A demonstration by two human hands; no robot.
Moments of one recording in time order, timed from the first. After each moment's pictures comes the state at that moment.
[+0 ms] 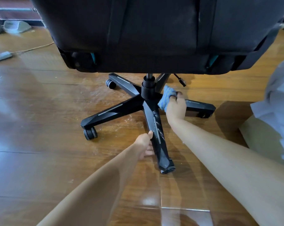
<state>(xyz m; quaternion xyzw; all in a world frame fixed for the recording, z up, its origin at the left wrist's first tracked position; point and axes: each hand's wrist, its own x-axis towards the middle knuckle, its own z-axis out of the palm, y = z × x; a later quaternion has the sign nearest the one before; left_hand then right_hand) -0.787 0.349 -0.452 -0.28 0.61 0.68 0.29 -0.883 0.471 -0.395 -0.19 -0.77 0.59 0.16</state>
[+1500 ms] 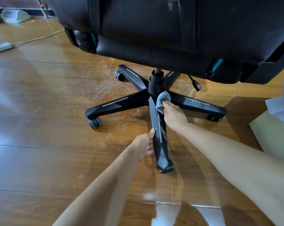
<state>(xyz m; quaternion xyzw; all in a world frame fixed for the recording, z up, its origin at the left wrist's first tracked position) -0.782 0.305 -0.476 -0.29 0.54 0.73 0.30 -0.866 0.460 -0.437 0.09 -0.97 0.21 0.00</state>
